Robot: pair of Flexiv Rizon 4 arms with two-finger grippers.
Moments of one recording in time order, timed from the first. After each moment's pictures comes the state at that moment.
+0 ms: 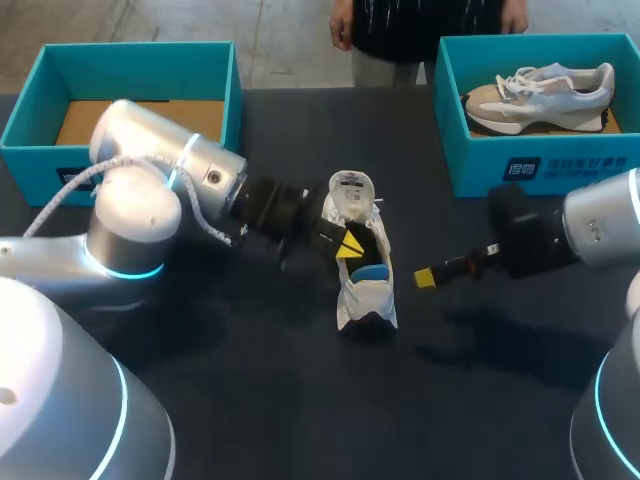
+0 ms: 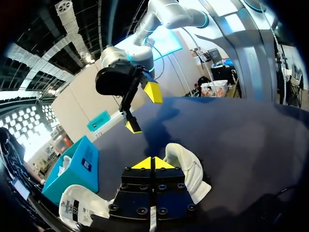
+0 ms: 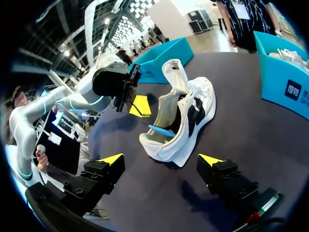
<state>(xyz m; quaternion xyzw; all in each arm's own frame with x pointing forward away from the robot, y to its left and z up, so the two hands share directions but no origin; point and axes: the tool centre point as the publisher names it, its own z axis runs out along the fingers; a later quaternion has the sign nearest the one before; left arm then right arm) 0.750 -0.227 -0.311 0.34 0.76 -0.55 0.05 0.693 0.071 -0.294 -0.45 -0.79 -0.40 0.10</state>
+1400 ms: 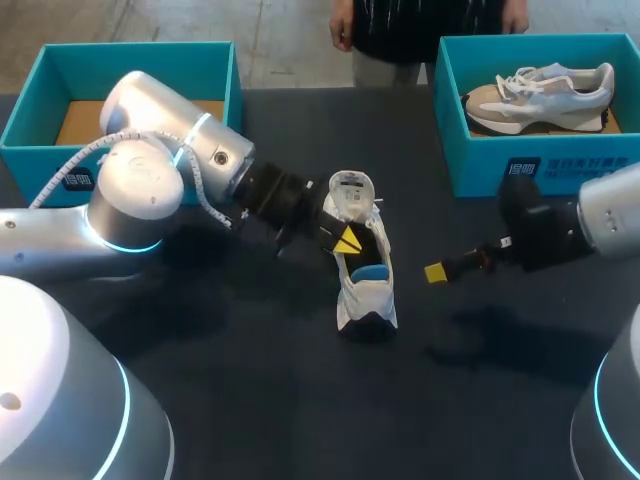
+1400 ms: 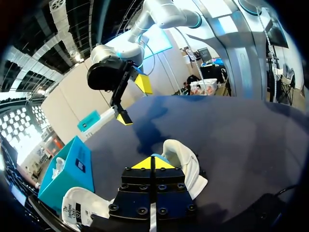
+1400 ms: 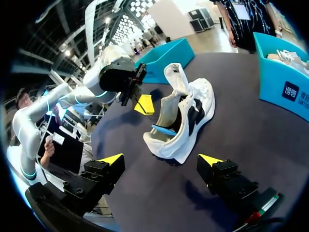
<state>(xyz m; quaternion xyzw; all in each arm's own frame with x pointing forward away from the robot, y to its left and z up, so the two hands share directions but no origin) 0.754 -0.224 -0.310 0.36 0.76 -0.53 0.02 0.689 0.062 -0.283 -0.45 -0.79 -0.40 0.11</state>
